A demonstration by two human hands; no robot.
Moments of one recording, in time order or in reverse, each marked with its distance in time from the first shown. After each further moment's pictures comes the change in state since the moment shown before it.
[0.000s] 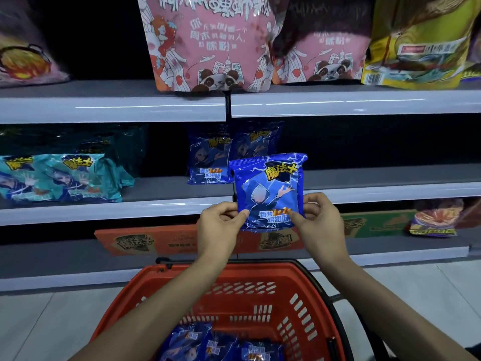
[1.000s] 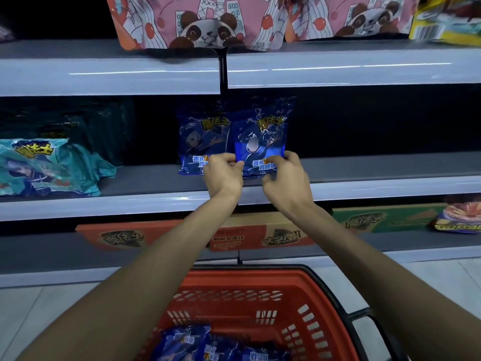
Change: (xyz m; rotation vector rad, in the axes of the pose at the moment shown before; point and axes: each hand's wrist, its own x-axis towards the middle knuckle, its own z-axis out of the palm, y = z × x) left_hand 0.134 0.001 0.059 0.237 0.178 0.018; right_hand 0.112 0.009 0.090 -0.584 -0.151 -0.242
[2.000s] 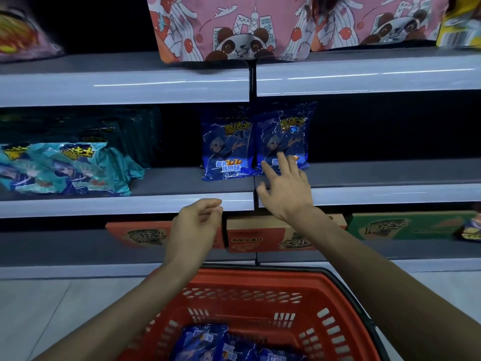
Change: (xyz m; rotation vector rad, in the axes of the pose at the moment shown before) left_hand -0.077 -0.051 -0.135 0.054 -0.183 0.023; right_hand 0.004 -0.015 0.037 -0.391 -0.159 -0.201
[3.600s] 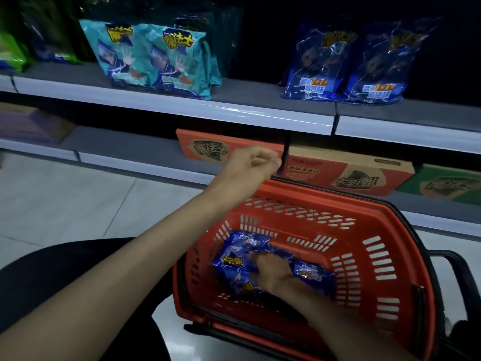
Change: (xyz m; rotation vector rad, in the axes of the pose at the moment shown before) left_hand -0.079 -0.030 -0.081 -0.143 -0.270 -0.174; right_hand -0.265 -0.123 0.208 0.086 -0.834 -0.246
